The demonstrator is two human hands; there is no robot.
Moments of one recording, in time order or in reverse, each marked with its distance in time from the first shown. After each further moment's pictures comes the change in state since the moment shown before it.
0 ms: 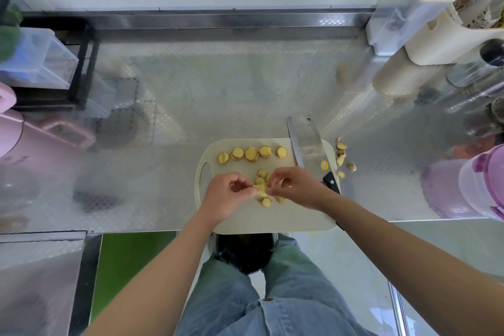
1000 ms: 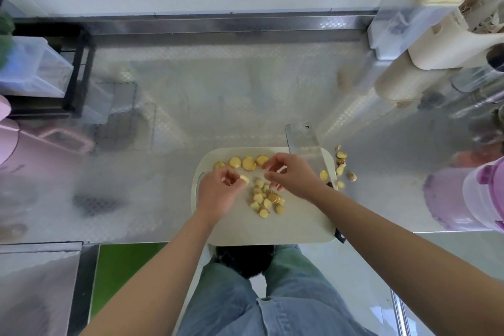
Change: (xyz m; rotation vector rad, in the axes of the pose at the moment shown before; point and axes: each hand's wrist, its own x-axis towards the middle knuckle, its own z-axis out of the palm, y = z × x) left_hand 0.024 0.021 -0.001 0.005 0.220 -0.144; right_hand 0.030 -0.017 -0.017 0.114 0.146 0.073
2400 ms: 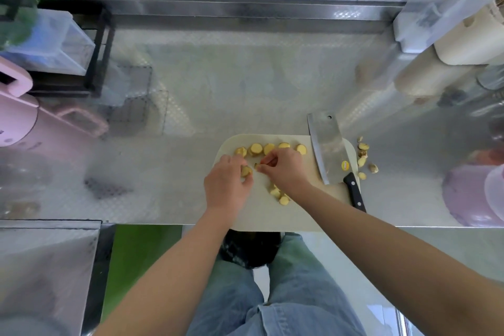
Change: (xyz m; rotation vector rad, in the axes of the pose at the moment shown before) left_hand -0.009 -0.027 -0.017 0.658 0.188 0.275; right_hand 0.020 -0.007 0.073 -0.212 0.241 0.042
